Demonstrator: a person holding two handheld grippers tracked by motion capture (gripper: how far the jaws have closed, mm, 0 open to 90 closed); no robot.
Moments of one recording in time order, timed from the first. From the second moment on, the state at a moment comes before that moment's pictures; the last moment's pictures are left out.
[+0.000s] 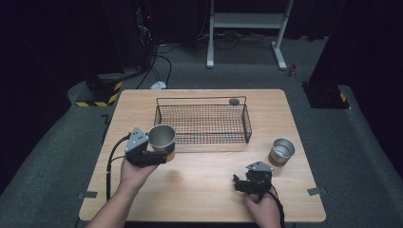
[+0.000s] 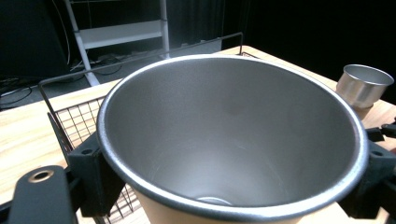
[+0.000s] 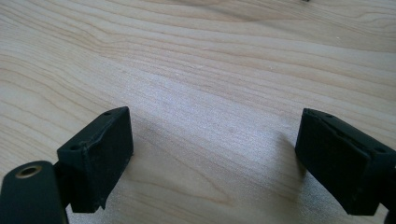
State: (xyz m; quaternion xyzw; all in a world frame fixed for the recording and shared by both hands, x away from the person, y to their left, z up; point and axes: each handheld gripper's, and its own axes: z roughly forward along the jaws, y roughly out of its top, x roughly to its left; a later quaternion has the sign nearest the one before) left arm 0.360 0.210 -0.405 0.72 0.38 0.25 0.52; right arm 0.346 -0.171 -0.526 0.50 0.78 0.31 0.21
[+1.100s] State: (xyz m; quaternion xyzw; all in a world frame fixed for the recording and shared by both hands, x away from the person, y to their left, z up) left arm 0.409 0.190 -0.396 0.72 0.39 0.24 0.52; right arm 0.346 -0.171 -0.525 0.50 0.78 0.32 0.21
